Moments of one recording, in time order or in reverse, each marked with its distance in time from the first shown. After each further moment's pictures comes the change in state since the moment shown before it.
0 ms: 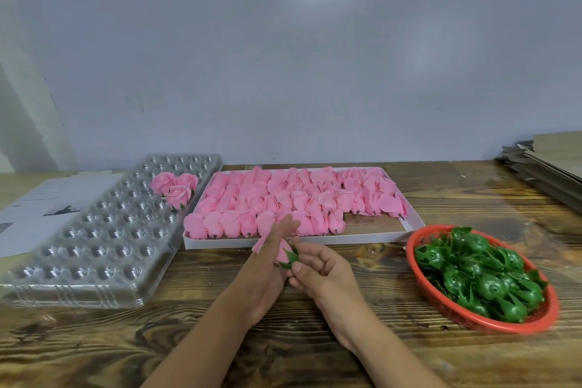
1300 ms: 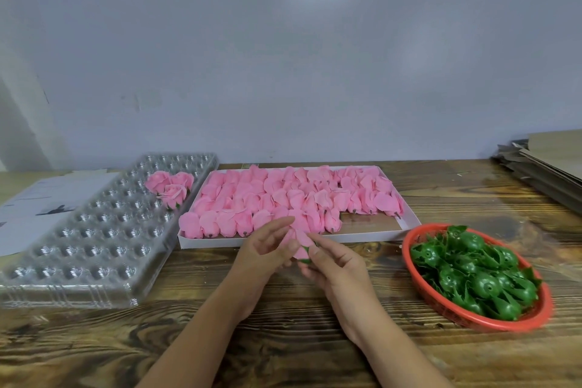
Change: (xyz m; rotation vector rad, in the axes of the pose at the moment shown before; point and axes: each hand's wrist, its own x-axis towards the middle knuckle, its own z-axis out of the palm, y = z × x) left_hand -0.002 0.006 -0.009 0.260 -0.028 0.103; right_hand -0.003 -0.016 -0.012 0.045 0.077 -0.069
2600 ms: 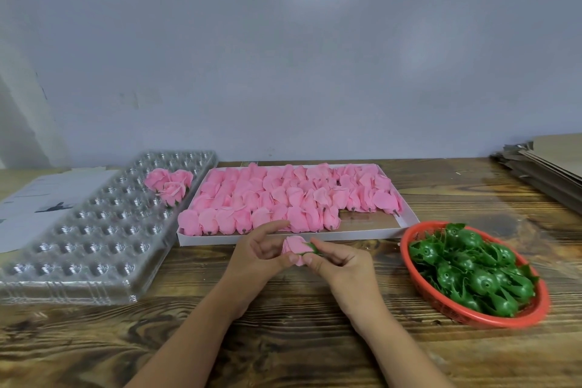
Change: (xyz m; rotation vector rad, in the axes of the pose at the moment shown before) left_hand -0.001 -0.012 -0.011 0.121 0.001 0.065; right_hand 0.006 0.002 -0.012 -0.304 0.066 -0.169
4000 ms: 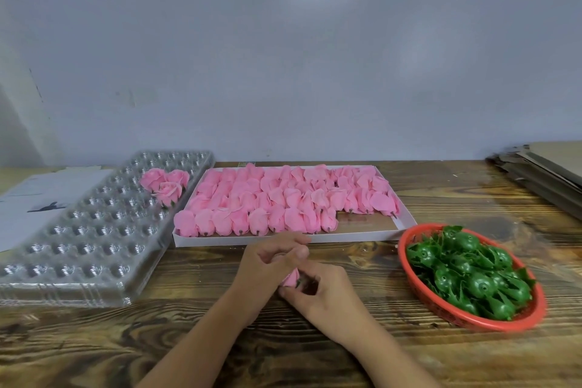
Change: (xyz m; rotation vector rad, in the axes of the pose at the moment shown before) left_hand -0.007 0.014 0.026 0.022 0.040 0.117; right_hand -0.012 0.009 0.004 -0.569 -0.299 -0.202
